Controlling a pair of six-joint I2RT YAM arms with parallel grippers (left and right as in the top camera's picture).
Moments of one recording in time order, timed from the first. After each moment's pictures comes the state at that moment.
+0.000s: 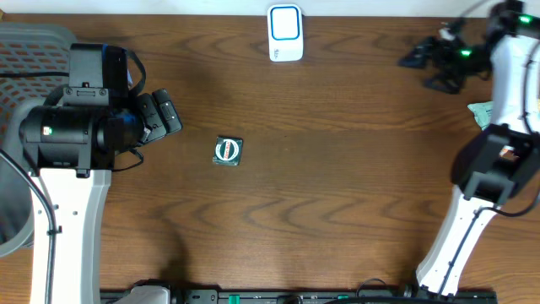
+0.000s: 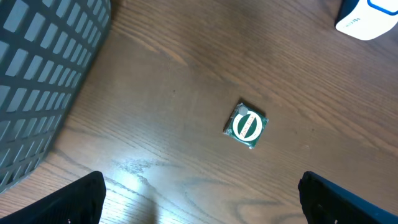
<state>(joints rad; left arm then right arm) -0.05 1.36 1.68 -1.39 -0.06 -0.44 -0.25 2.40 2.37 -1.43 -0.69 0.01</state>
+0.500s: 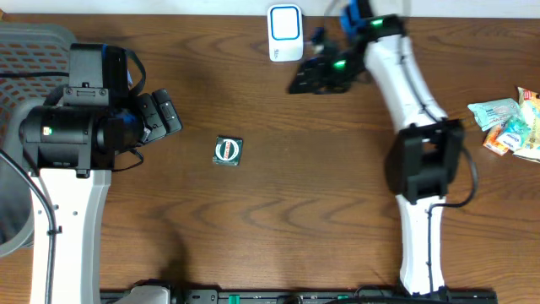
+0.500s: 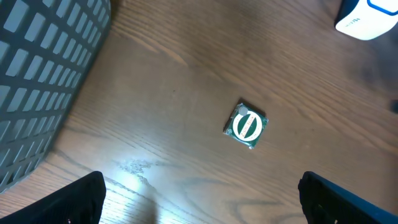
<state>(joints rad) -0.05 1.36 1.68 -1.39 -0.06 -0.44 0.26 2.40 2.26 -1.24 -0.66 -0.01</state>
